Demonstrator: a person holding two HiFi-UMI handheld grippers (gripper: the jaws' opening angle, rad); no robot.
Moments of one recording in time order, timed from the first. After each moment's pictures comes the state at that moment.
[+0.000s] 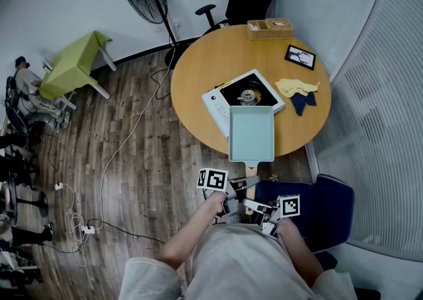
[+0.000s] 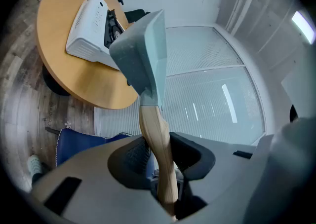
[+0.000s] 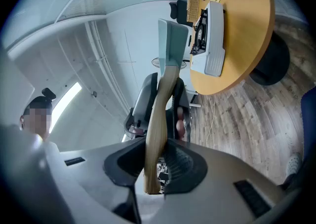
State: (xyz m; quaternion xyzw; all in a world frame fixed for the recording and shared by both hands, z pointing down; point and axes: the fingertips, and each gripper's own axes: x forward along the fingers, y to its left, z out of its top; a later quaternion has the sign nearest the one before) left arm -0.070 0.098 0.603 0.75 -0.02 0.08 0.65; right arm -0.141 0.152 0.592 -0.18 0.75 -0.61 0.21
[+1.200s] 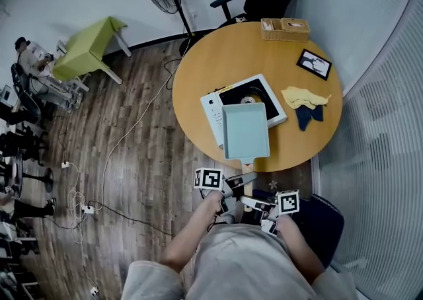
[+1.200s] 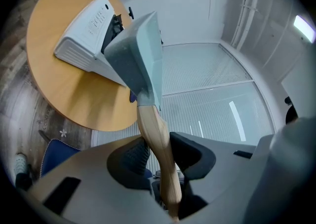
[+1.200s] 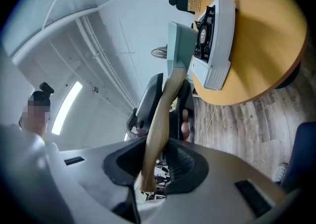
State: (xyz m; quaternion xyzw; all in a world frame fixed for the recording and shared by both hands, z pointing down) left arm -0.004 0.028 0.618 0.73 -0.10 0.02 0.67; right arm -0.061 0.095 0.602 -0.10 0.76 -0.62 0.16
